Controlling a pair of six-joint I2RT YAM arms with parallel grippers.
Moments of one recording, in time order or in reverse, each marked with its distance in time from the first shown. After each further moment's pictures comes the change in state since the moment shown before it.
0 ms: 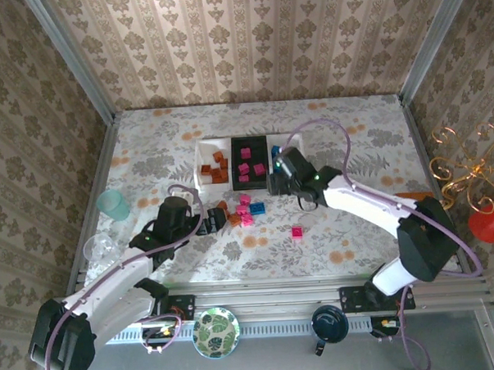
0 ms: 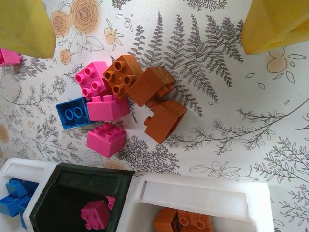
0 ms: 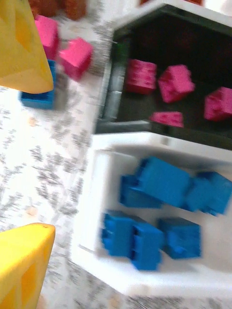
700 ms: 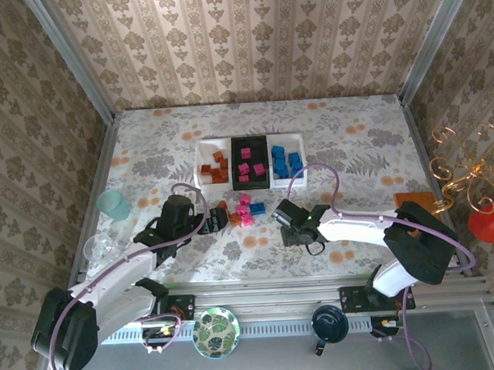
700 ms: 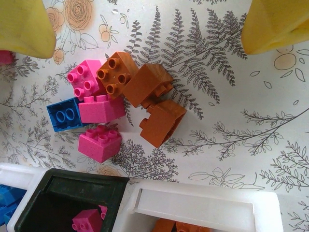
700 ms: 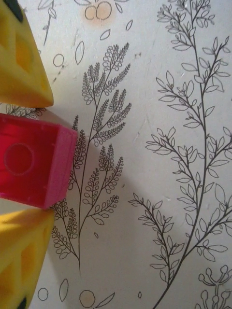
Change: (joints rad) left arm 0.000 0.074 0.000 0.044 0.010 0.000; right arm 0.190 0.014 -0.306 -0.048 -0.006 0.223
